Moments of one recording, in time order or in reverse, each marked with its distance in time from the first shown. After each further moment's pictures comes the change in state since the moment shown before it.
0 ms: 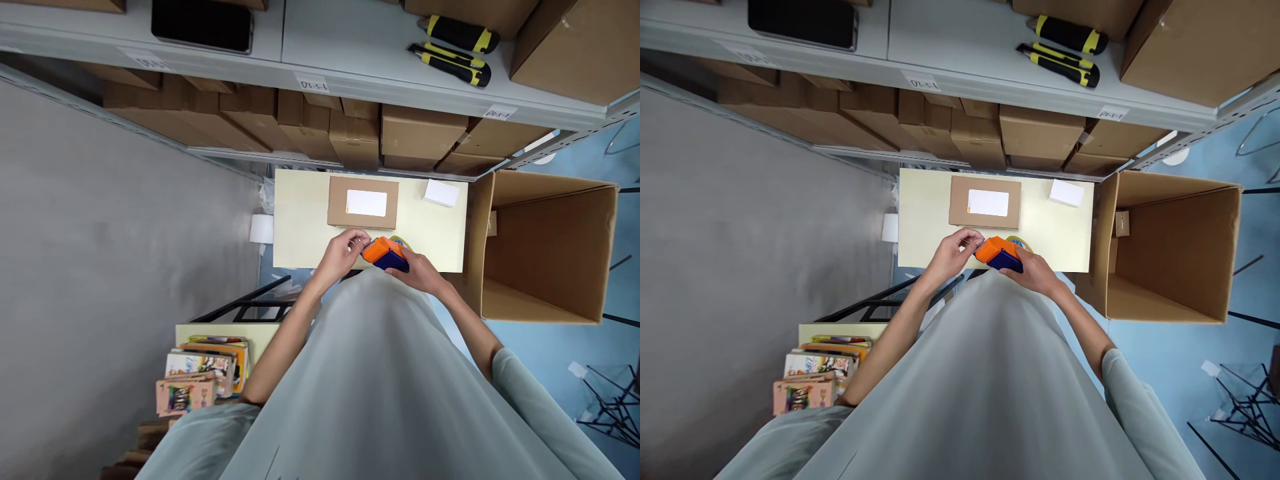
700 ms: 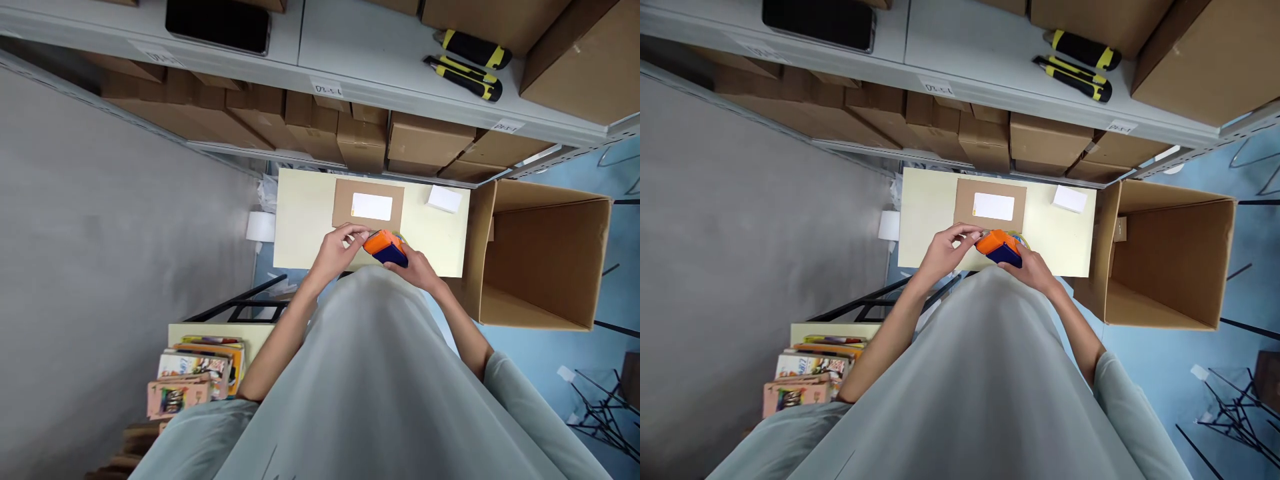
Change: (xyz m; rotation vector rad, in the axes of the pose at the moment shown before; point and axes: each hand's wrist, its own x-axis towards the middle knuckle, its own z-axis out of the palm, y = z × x) left_hand 0.008 0.019 -0.027 0.043 0.045 0.040; right_hand 0.023 -0.017 0.004 0.102 0.065 -0.015
